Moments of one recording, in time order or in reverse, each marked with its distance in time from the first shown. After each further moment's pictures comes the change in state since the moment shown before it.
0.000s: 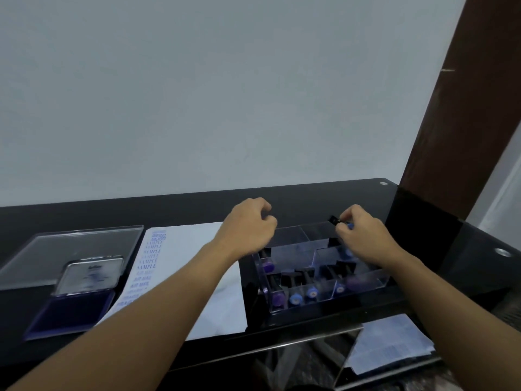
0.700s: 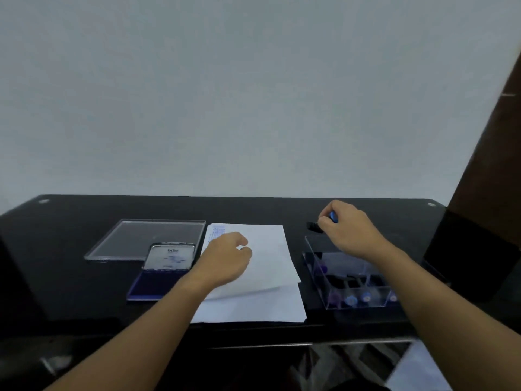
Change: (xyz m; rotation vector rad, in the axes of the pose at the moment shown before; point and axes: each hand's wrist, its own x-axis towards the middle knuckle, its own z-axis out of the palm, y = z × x) left_hand -0.097 -0.107 -0.069 -0.095 0.031 -0.306; right_hand -0.036 -0.136 0.037 0.043 -0.112 -0.260
